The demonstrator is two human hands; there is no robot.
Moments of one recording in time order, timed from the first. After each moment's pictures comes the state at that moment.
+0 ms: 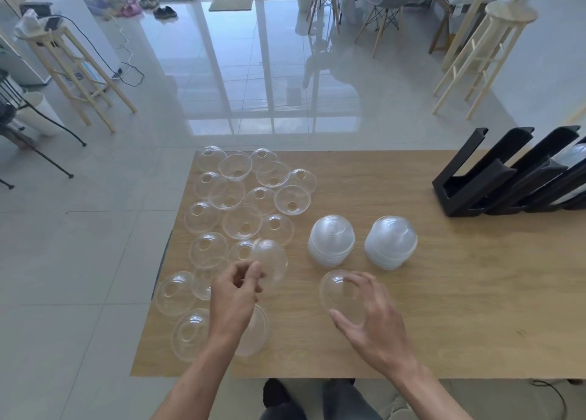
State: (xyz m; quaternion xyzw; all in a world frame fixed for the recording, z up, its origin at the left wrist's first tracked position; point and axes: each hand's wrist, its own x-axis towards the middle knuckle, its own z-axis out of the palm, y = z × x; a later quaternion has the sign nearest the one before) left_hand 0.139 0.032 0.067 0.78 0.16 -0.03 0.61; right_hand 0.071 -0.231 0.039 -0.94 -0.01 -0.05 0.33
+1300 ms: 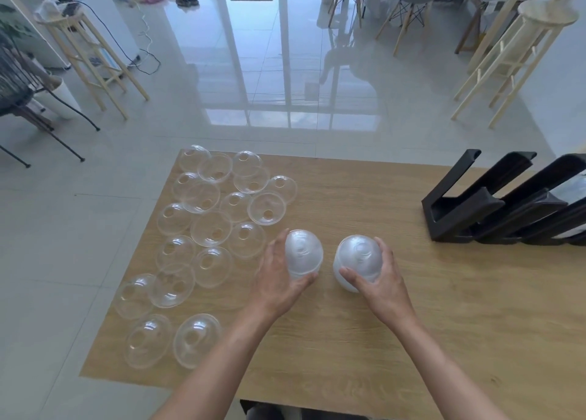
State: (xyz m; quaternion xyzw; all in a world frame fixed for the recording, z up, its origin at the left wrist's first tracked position) left_hand 0.204 -0.116 0.031 0.92 0.02 -0.08 0.38; right_hand 0.179 -0.359 0.017 -0.86 0.14 0.04 0.49
